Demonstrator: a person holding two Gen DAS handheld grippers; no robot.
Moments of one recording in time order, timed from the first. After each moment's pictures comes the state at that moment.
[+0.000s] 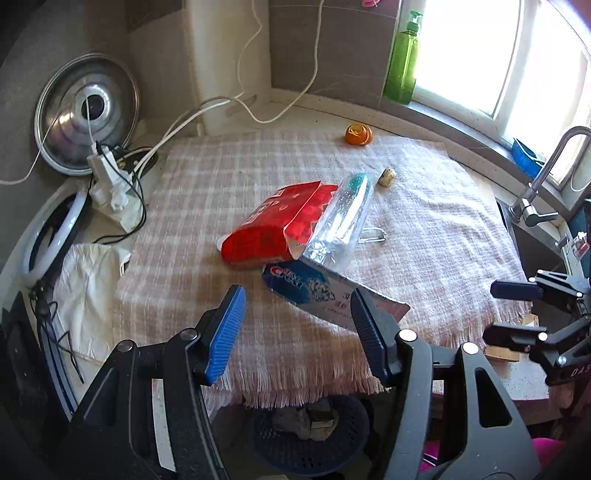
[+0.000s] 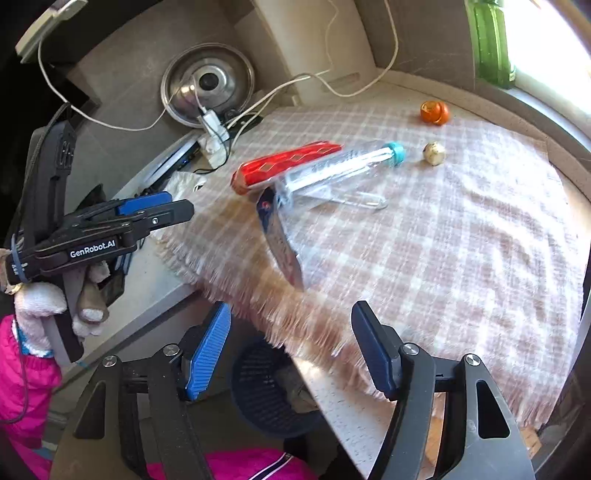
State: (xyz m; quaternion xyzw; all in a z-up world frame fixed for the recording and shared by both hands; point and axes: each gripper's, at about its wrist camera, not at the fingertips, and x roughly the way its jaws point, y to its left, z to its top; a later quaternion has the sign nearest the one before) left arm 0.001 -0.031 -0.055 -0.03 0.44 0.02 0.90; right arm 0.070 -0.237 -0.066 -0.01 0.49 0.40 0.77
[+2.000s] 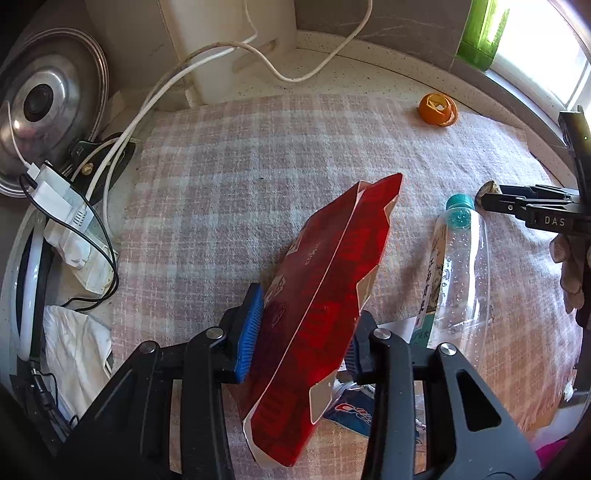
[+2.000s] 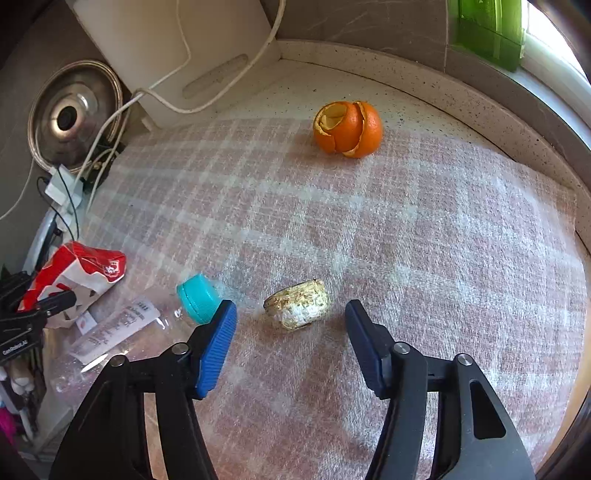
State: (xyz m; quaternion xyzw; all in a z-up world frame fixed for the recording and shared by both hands) left arm 0.174 0.030 -0.122 -0.02 0.54 0.05 0.84; right arm 0.338 -0.183 -0.159 -0.05 0.56 0.32 0.77
